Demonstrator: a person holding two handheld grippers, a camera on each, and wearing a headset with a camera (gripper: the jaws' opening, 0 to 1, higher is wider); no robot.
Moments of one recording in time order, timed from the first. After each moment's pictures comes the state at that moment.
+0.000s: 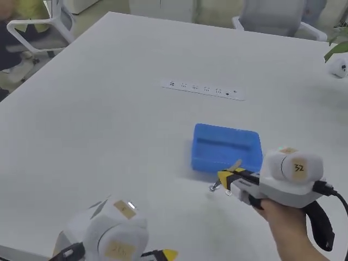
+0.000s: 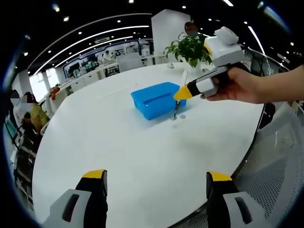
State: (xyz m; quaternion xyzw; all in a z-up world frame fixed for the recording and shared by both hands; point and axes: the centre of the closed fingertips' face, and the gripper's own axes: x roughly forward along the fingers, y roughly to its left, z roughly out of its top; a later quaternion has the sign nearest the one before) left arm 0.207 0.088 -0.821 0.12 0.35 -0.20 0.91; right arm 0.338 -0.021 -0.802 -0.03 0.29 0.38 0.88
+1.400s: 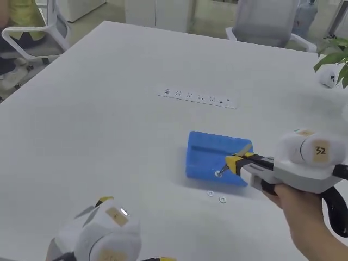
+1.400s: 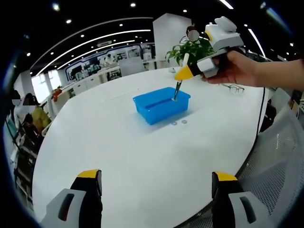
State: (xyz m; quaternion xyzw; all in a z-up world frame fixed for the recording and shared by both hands) left arm 0.210 0.088 -0.815 0.12 0.33 -0.19 0.91; right arm 0.362 -0.034 -0.749 -0.05 0.25 0.38 0.89
